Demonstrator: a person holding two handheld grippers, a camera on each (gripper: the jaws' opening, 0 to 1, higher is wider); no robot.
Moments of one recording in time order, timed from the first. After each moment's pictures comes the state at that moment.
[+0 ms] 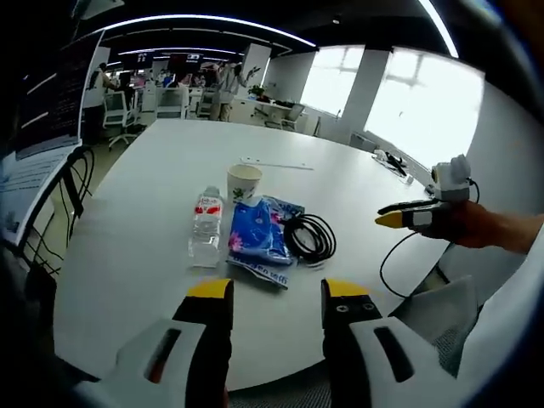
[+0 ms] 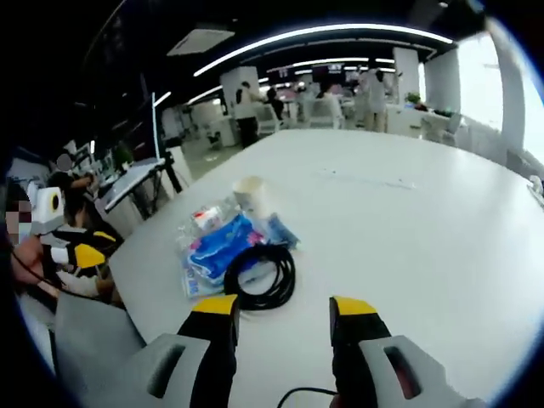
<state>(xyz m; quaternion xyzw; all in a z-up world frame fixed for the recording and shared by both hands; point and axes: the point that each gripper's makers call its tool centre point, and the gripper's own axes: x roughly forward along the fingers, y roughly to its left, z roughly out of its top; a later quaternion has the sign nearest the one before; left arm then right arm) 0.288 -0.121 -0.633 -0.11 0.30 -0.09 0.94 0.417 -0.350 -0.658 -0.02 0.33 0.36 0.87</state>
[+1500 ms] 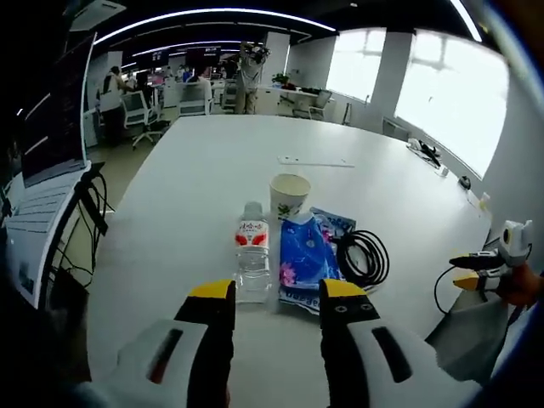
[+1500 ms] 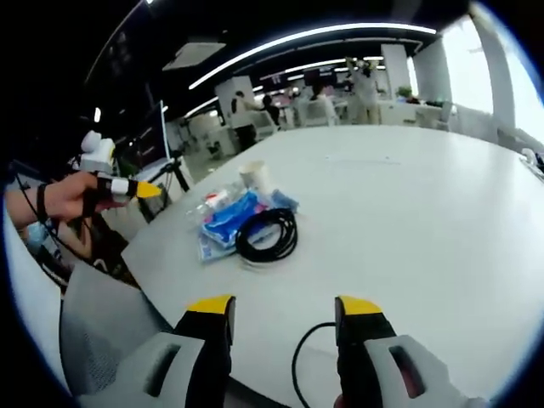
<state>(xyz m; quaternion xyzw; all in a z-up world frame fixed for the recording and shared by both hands) 0.360 -0.068 -0.636 -0.07 0.34 -0.03 0.94 0.357 -0.387 -0.679 0.01 0.33 0.36 0.87</state>
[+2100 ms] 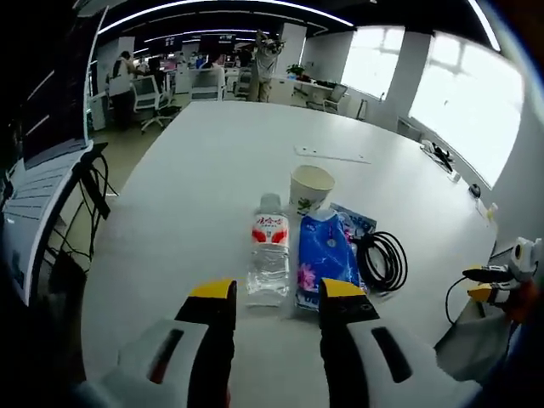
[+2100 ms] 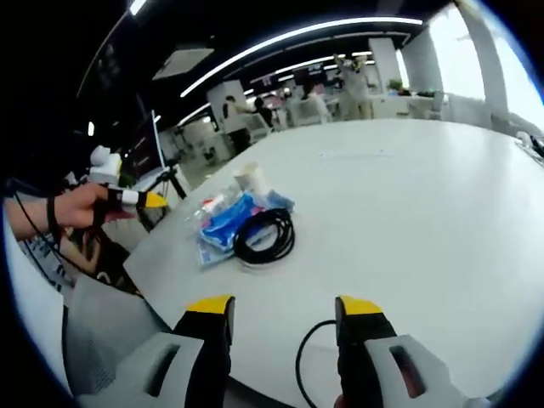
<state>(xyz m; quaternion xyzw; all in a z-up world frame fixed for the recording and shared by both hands) 0.373 -0.052 -0.657 -0.10 0.36 0.00 0.93 0.359 -0.389 -0.682 0.04 0.33 0.35 0.87</state>
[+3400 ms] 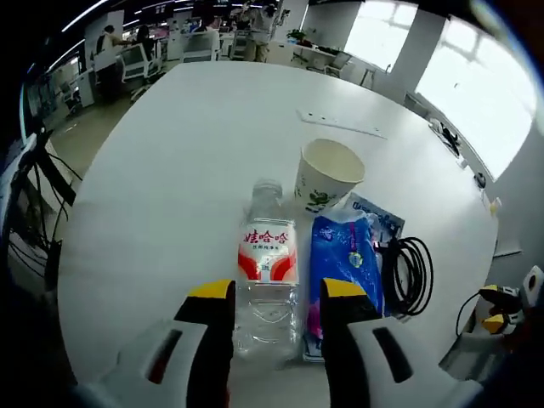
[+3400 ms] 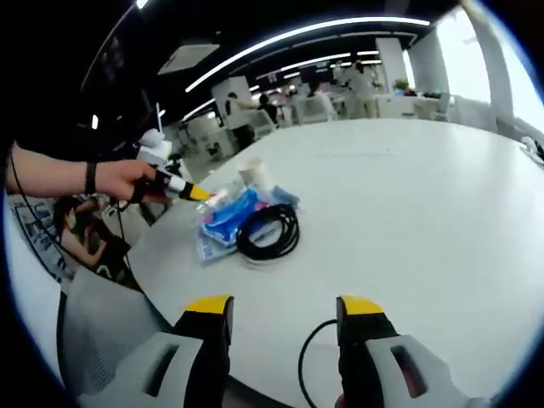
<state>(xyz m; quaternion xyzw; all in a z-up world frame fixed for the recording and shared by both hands) 0.449 -0.052 -0.717 -0.11 0.46 -0.02 0.88 0.357 -0.385 -0.687 0.03 0.34 0.36 0.87</state>
